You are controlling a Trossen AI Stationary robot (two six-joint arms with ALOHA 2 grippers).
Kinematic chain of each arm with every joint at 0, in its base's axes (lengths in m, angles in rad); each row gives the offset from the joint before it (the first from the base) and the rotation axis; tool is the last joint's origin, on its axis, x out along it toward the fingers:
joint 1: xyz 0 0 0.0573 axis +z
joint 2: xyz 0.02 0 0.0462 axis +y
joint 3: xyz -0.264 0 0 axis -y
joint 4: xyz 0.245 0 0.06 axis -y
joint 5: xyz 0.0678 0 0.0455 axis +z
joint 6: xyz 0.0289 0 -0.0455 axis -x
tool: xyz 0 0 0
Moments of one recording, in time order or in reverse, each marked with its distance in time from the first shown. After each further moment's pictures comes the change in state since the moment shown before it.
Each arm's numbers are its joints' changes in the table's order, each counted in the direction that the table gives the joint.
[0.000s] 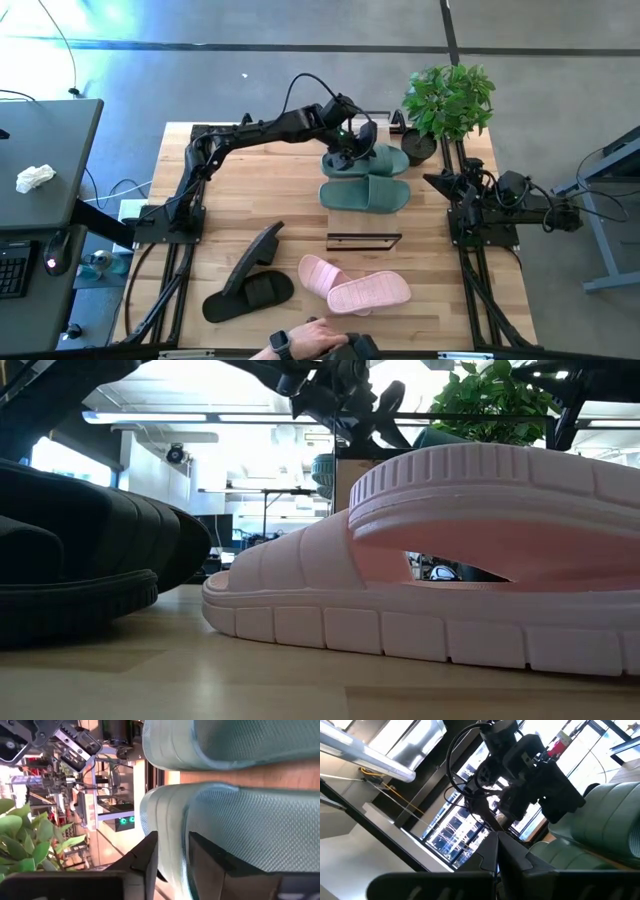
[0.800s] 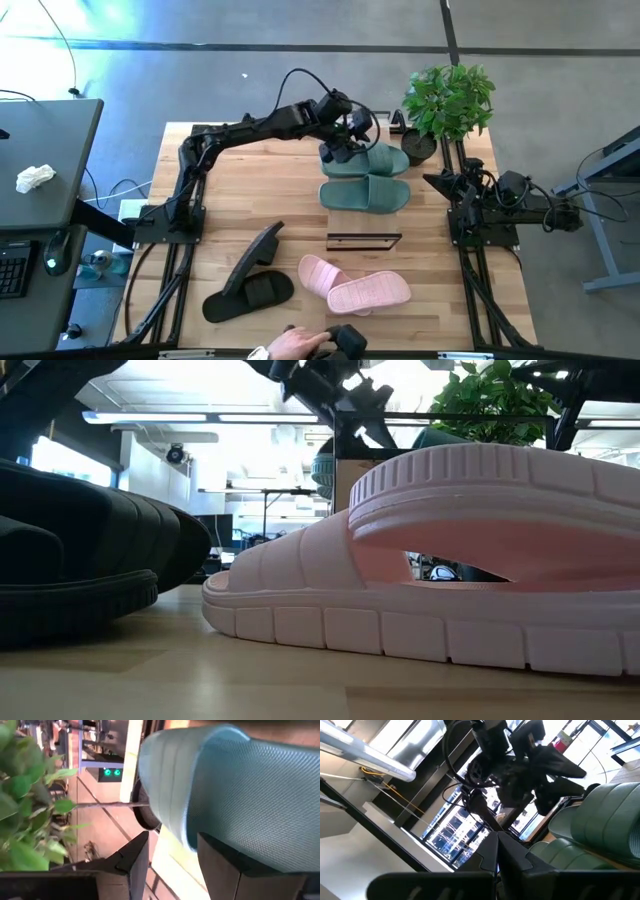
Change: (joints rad) left arm 0.000 -0.068 0.000 -0.079 0.235 0.208; right arm 0.000 0.000 0.000 -0.001 0.005 0.004
